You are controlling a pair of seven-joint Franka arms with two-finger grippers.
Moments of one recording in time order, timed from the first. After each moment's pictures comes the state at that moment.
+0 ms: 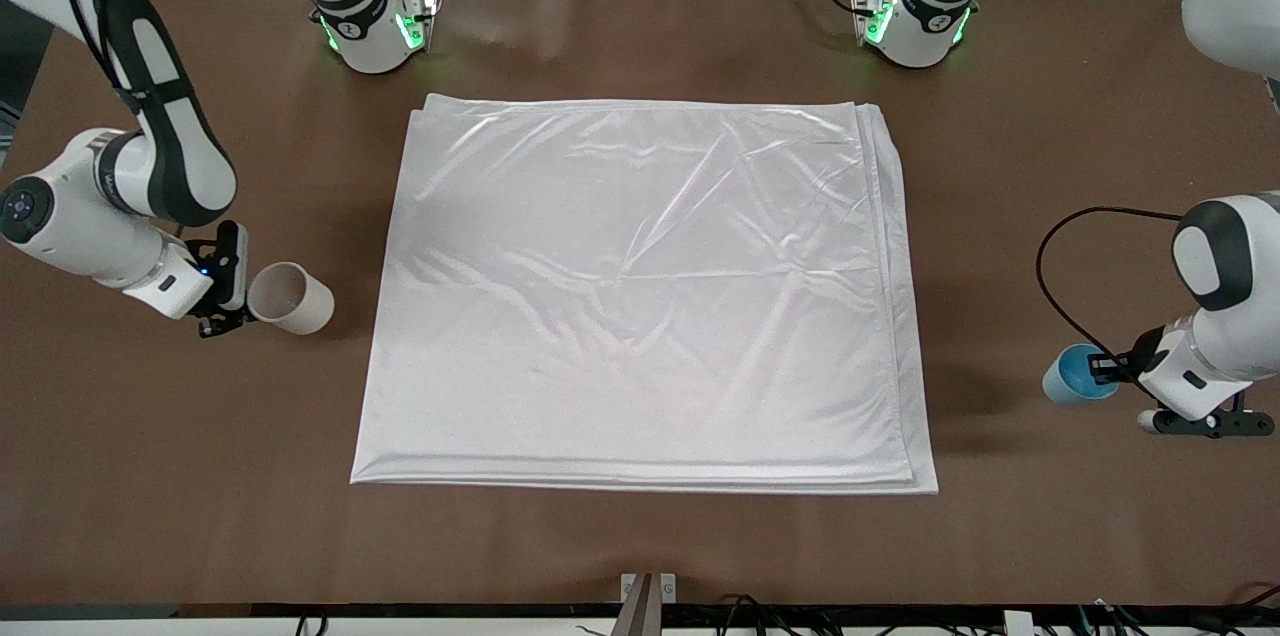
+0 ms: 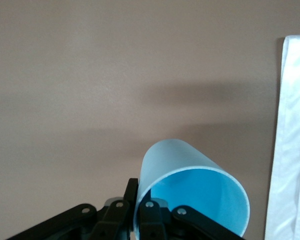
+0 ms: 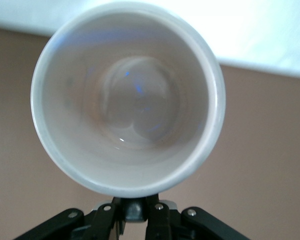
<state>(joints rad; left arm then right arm) 0.15 0.57 -0.02 -1.50 0.06 2.08 0.12 -0.23 0.29 0.10 -2.10 0.07 2.41 -1.91</state>
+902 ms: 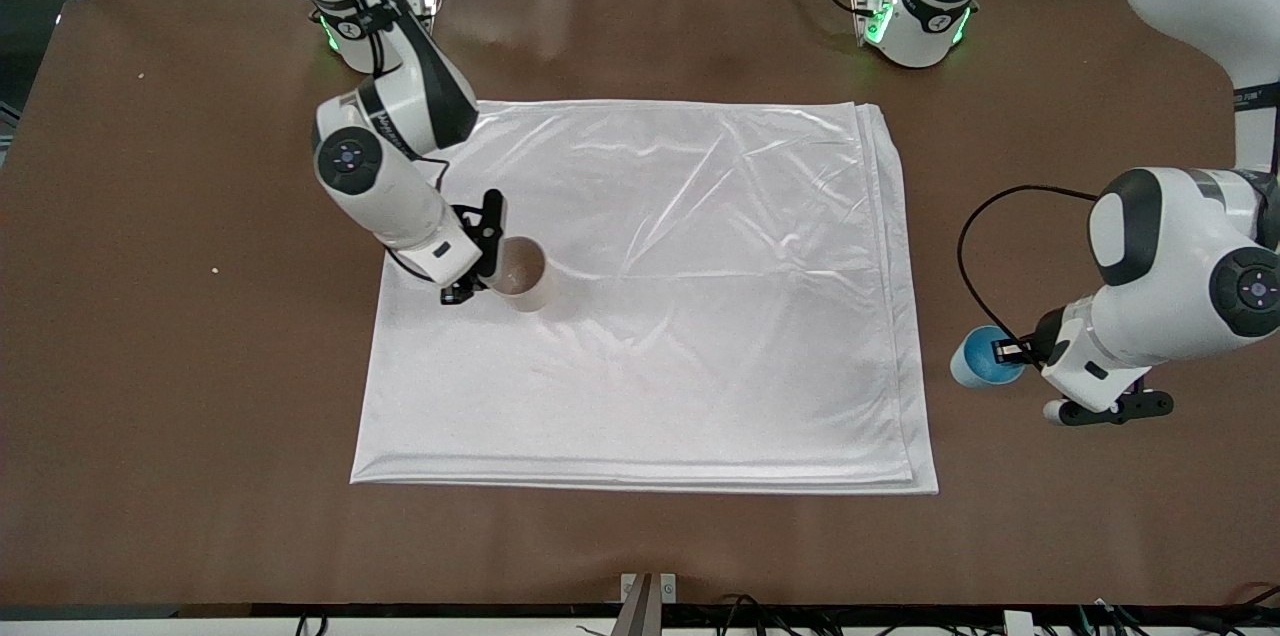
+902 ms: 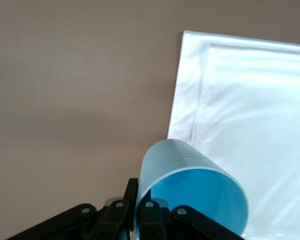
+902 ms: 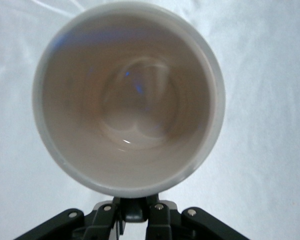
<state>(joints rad) -0.03 0.50 -0.06 -1.50 0.01 1.94 -0.21 0.37 0.33 0.11 -2.01 0.05 2.41 -1.09</state>
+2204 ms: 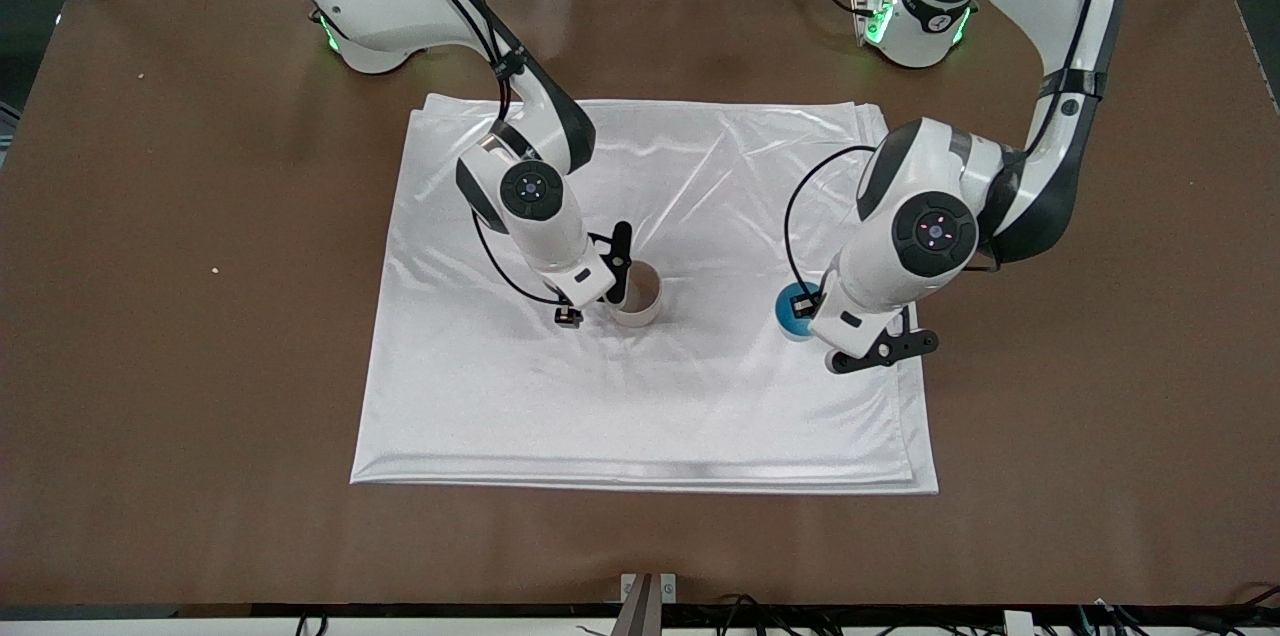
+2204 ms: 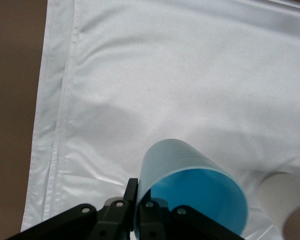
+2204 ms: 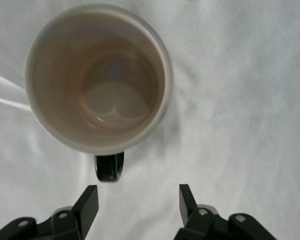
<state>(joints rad) -0.38 0.51 -0.07 -1.50 -0.02 1.92 -0.66 0.56 0.62 0.09 -1.66 -0.08 2.33 -0.77</state>
